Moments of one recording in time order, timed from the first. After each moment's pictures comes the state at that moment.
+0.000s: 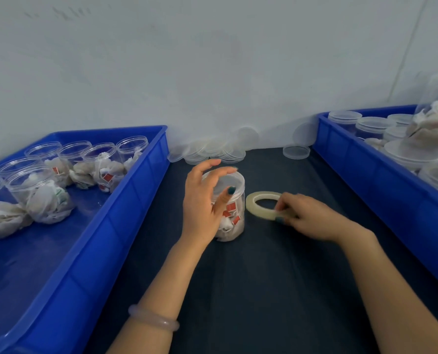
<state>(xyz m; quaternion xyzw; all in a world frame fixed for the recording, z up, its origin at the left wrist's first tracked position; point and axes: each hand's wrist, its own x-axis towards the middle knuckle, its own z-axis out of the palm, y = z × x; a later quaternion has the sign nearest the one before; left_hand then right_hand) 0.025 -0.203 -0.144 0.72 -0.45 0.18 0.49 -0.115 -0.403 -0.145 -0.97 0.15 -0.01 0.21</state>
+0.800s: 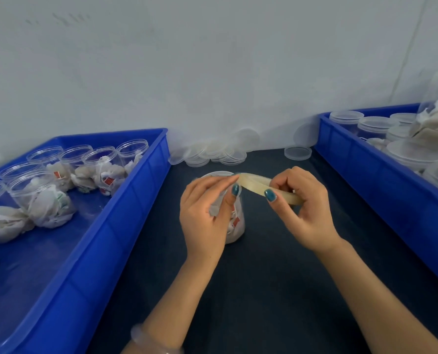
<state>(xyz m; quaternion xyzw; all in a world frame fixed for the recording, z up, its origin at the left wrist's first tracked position) -0.010 -0.202 -0.141 0.66 -0.40 0.28 0.57 -0.114 -0.348 -0.127 -0.81 -0.02 -0.49 0.32</state>
